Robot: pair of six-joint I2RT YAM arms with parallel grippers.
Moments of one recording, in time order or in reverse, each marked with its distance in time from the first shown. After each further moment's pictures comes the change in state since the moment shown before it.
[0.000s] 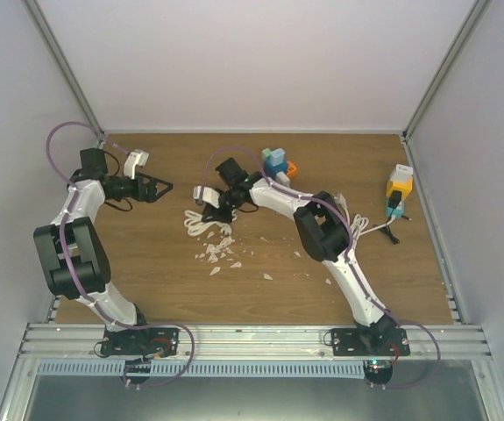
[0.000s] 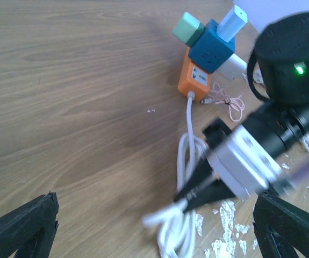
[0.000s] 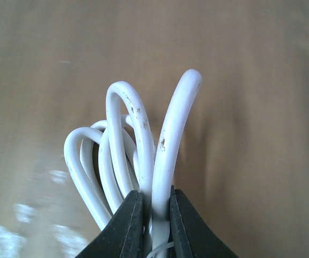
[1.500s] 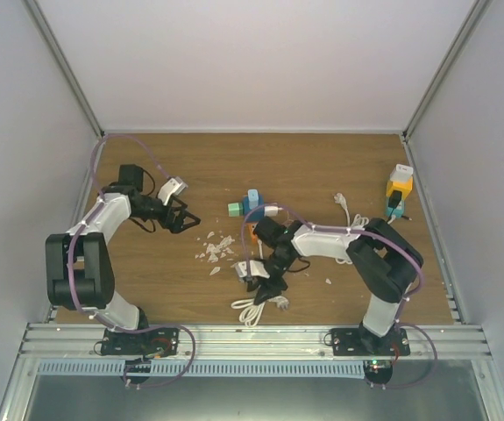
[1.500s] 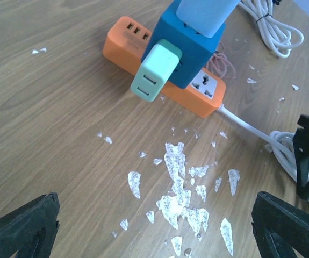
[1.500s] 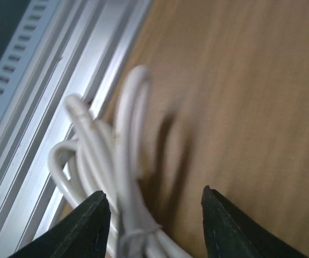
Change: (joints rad) left arm -0.220 -0.110 -0.190 -0.110 -0.088 0.241; right arm 0.152 -0.682 -1.051 -0.102 -0.147 -0.322
